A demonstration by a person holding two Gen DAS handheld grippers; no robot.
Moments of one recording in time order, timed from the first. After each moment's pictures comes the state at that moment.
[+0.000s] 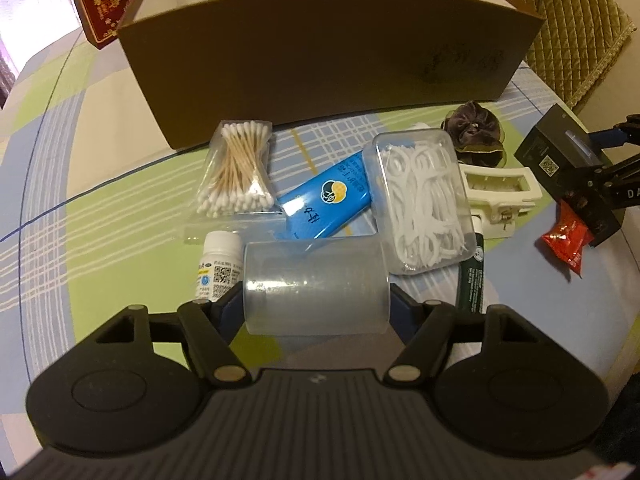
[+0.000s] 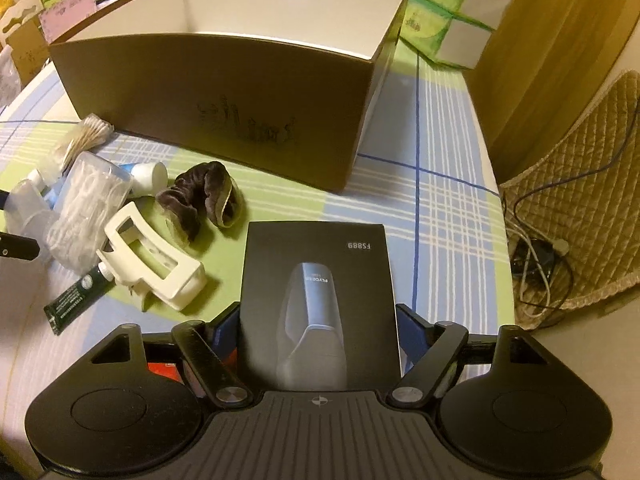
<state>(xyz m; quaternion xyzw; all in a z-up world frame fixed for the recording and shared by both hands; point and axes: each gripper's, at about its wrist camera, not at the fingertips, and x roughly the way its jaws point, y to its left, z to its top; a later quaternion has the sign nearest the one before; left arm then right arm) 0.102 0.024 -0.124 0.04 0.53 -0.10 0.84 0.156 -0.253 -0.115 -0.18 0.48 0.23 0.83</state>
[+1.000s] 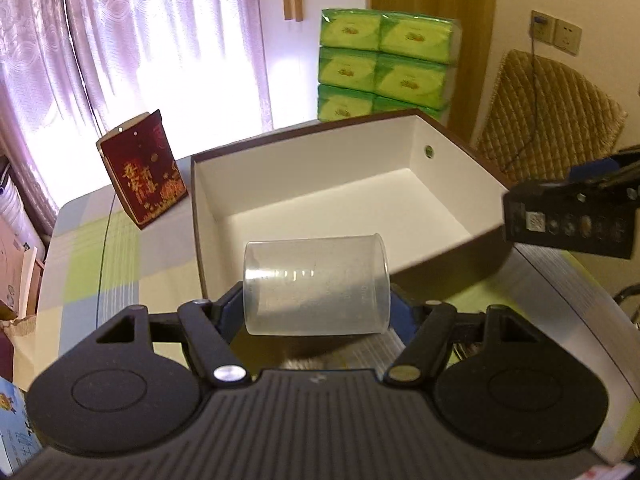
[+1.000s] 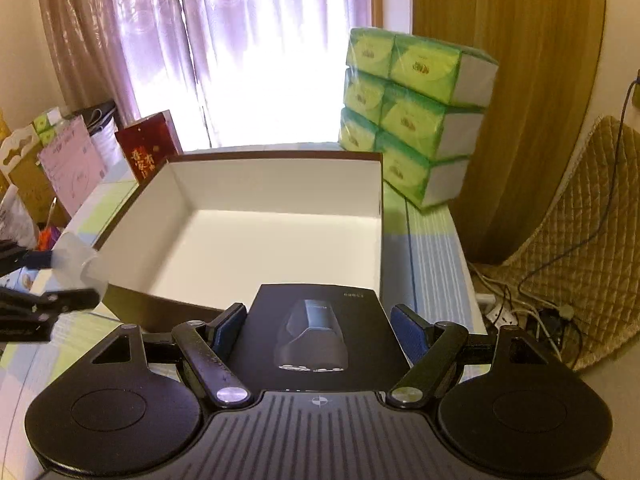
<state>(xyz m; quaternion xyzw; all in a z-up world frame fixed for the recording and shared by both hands) 0.178 0.031 -0.008 0.06 0.37 -0.09 0.92 0.213 -0.211 0.020 -0.06 0.39 0.24 0.89</state>
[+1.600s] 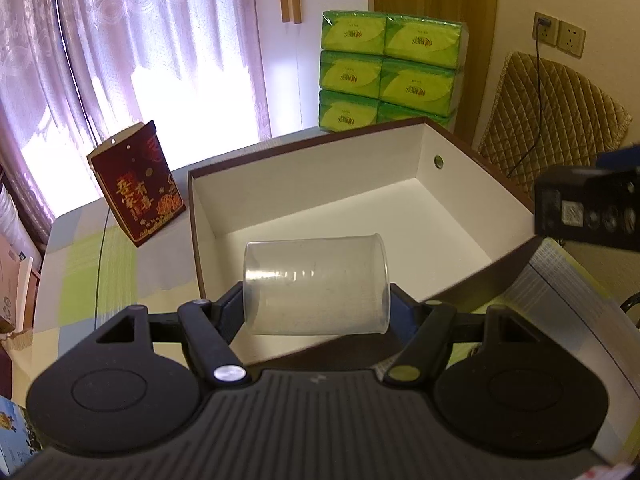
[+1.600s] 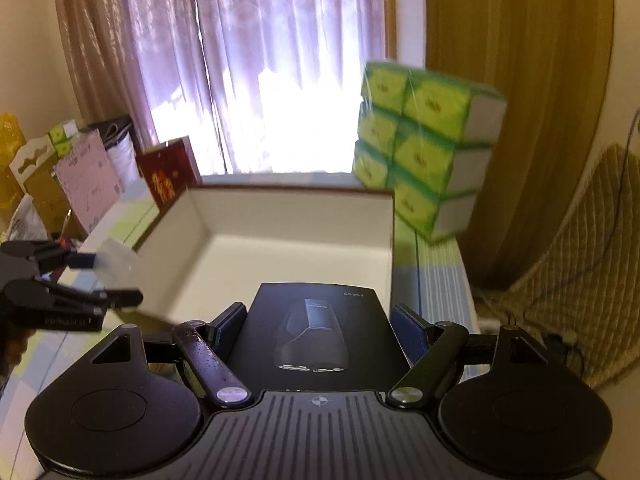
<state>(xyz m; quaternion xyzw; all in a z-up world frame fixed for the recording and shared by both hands) 0.206 0.036 -0.009 0.06 0.37 -0.10 0.92 0.211 -0.206 0.048 -0.06 0.35 0.26 0.90</state>
